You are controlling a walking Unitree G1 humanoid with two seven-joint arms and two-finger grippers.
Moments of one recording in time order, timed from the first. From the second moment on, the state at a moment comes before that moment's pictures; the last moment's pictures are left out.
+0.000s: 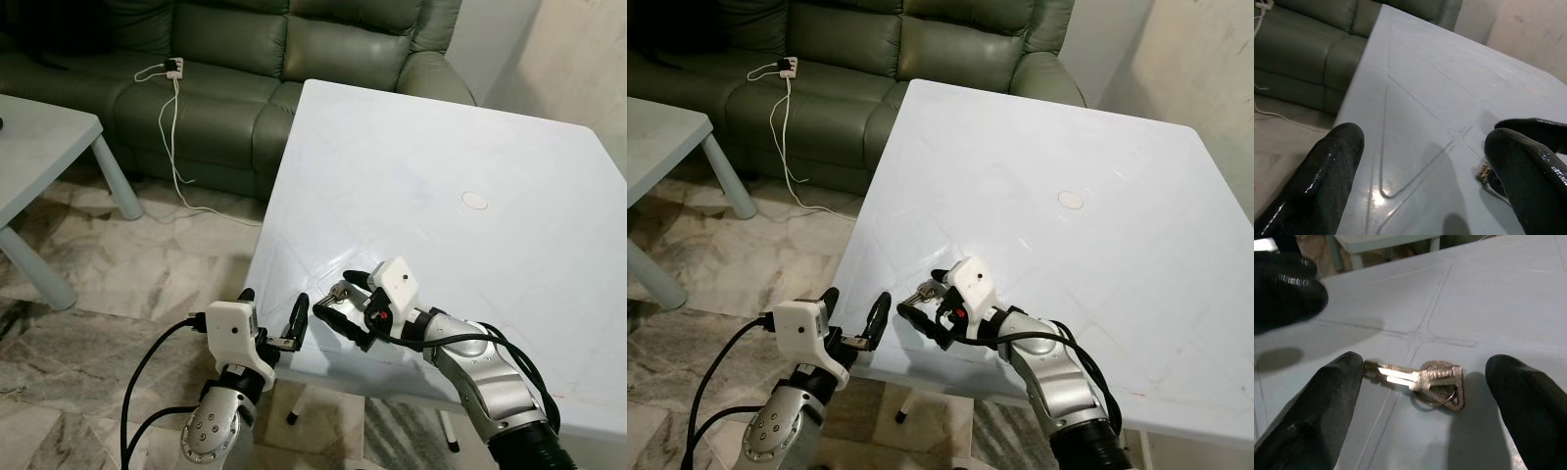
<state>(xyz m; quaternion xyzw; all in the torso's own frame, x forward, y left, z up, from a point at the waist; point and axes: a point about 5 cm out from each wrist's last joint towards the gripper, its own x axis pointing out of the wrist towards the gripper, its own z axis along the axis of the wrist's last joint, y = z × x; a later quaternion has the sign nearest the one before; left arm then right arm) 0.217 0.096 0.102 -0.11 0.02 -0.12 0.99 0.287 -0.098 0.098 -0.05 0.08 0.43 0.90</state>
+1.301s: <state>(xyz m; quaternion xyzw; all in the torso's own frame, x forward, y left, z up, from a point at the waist) 0.218 0.096 0.102 -0.12 0.02 -0.12 0.99 0.293 -0.104 0.105 -0.06 0.08 0.44 0.89</state>
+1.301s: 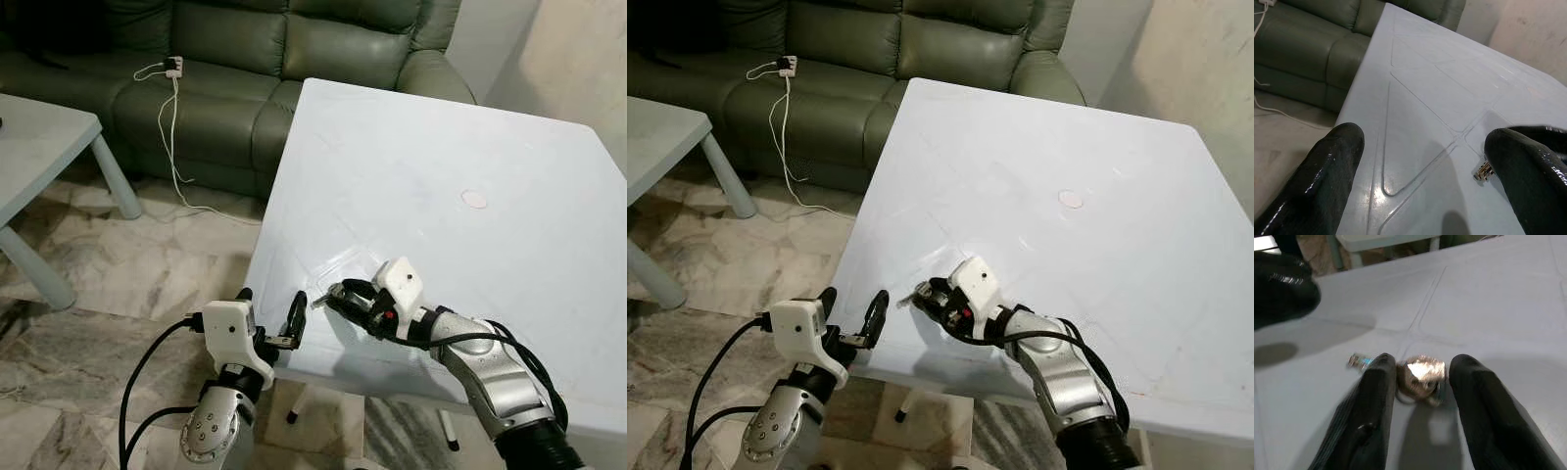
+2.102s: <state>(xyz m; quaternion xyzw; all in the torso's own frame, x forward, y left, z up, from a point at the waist) 0.218 0.096 0.102 -0.12 0.02 -0.11 0.99 0.293 -0.100 0.108 -0.04 0.06 0.46 0.89</state>
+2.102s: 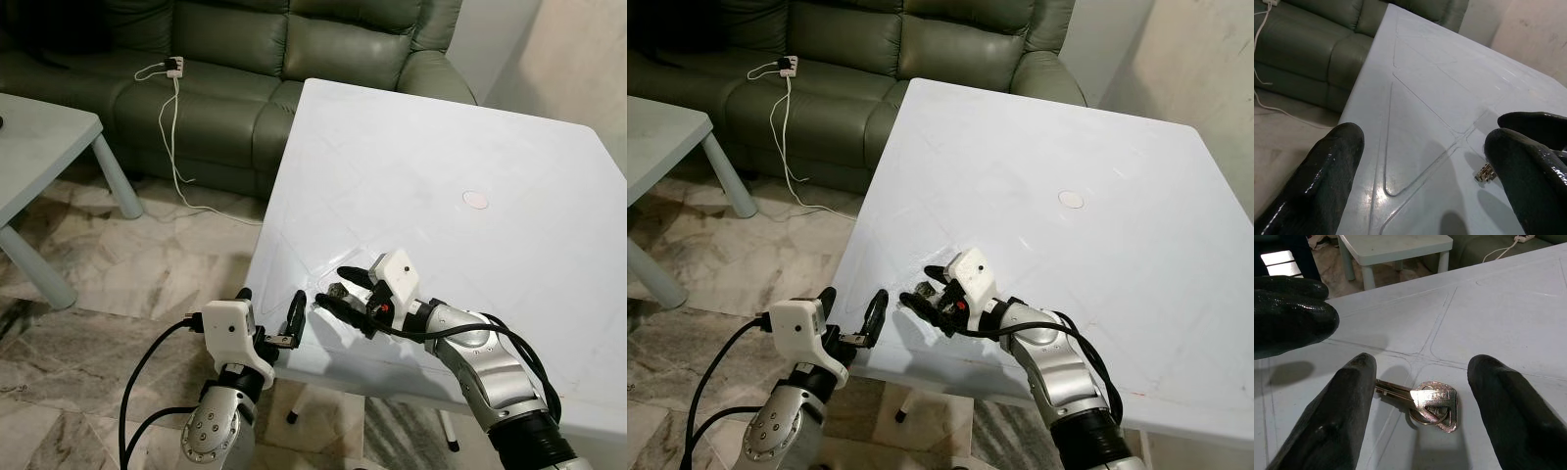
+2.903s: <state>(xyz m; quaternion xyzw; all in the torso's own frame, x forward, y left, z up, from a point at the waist) 0.218 0.096 0.103 -0.13 0.02 -0.11 0.98 0.287 -0.104 0.103 -0.08 0.08 0.49 0.86</state>
